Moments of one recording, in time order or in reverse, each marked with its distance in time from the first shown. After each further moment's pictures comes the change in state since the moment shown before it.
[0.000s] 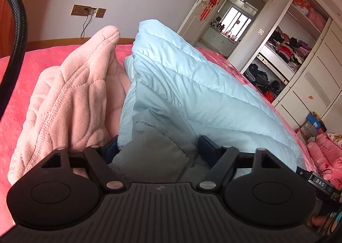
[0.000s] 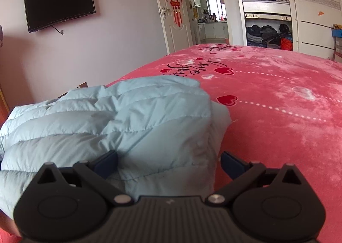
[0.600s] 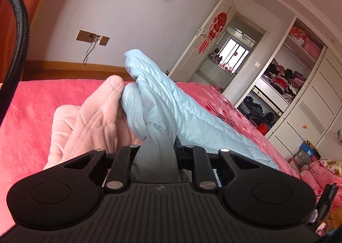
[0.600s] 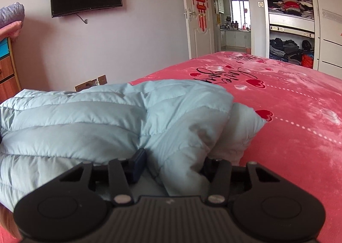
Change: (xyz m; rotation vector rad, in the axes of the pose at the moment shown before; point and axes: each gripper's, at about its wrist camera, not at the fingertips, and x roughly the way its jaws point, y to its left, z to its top) left arm -0.055 0.003 0.008 -0.040 -0.191 -0.013; right arm 0.018 0.070 0.002 -0.136 -0.017 0.057
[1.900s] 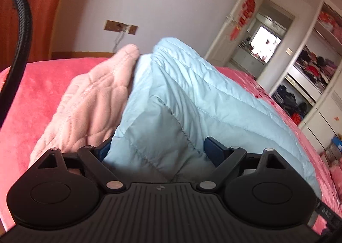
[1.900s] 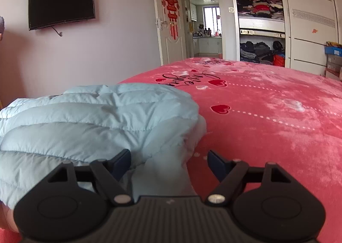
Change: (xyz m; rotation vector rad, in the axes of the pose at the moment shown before) left arm 0.025 -0.025 -0.037 -0.021 0.036 0.243; right arm -0.040 -0.043 -0.030 0.050 -0.069 -0.149
